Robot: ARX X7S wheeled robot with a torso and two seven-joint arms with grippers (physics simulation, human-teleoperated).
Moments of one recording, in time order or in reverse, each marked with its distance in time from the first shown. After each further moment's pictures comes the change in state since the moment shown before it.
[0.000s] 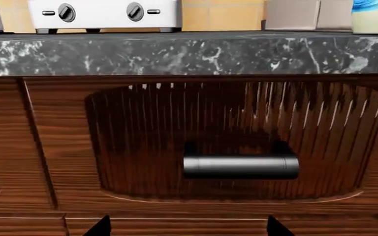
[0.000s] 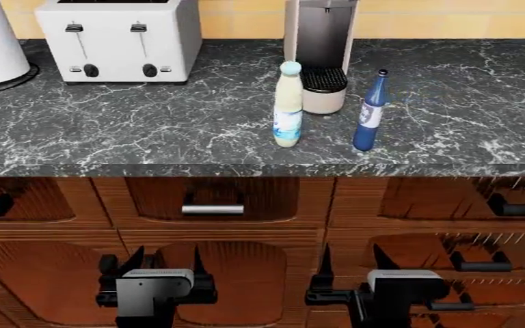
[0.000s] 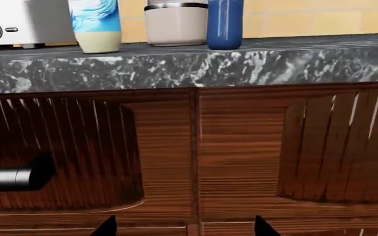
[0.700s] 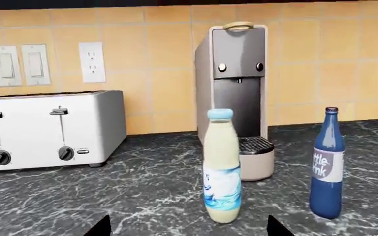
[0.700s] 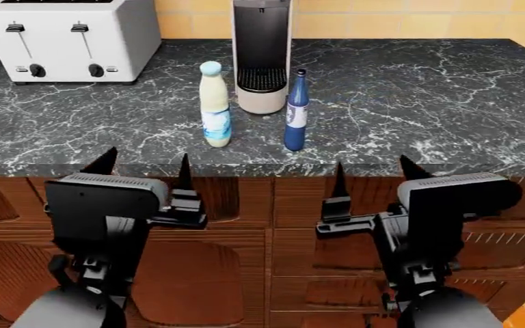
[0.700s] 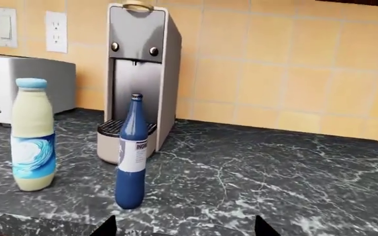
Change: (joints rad) left arm -0.287 -0.146 -0.056 0.756 -0.244 -0.772 -0.097; right arm 0.287 0.117 0.045 -0.742 0.106 0.857 0.079
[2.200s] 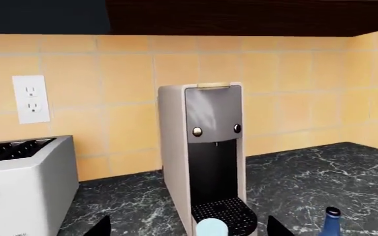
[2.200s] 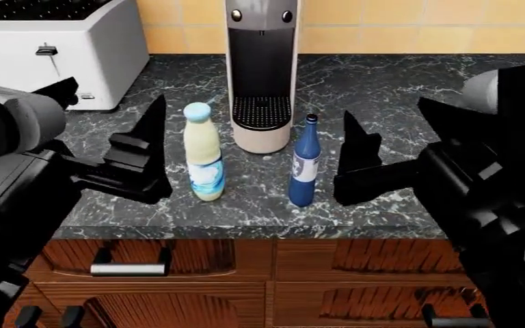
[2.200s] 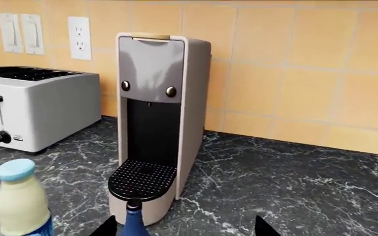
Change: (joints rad) left arm -0.582 -0.182 -0.448 0.056 -1.398 -0.639 -0.663; right arm 0.691 0.262 0.155 0.083 1.651 0.481 1.048
